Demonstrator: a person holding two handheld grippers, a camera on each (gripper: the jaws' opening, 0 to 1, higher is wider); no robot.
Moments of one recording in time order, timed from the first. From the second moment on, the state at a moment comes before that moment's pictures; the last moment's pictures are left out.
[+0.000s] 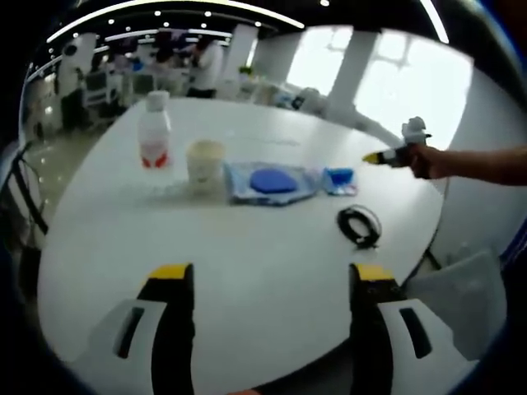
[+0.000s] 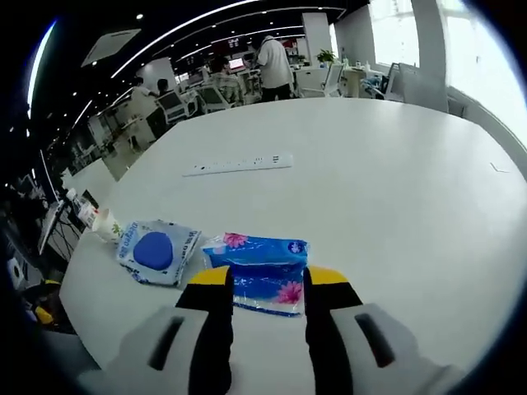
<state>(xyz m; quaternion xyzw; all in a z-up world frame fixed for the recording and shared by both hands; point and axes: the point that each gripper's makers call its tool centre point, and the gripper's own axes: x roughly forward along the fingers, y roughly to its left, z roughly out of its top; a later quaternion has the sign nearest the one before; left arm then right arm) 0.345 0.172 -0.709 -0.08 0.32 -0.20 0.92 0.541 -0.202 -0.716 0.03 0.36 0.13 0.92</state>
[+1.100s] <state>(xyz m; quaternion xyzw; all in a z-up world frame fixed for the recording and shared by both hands) 0.346 0.167 -0.699 -0.07 0.30 -0.22 0.92 0.482 -0.183 -0.688 0.10 0.35 0.14 0.92</state>
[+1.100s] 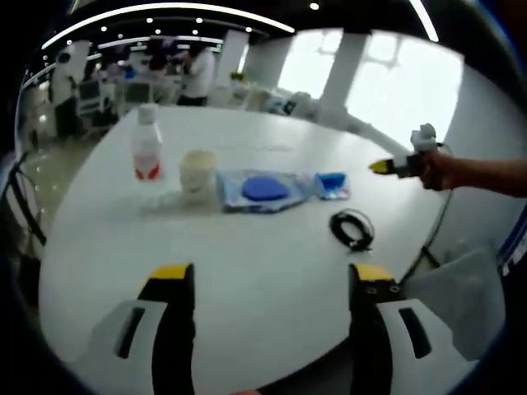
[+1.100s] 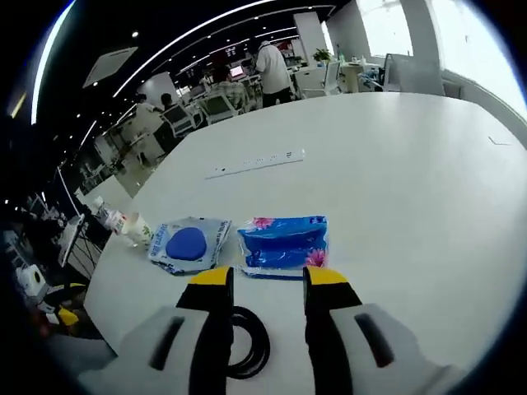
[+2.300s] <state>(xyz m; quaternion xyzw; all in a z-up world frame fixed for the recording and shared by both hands) 0.516 0.278 -0.653 -0.04 0.21 -0.08 0.97 0.365 -0.187 -0.731 0.15 0.37 0.11 0.91</state>
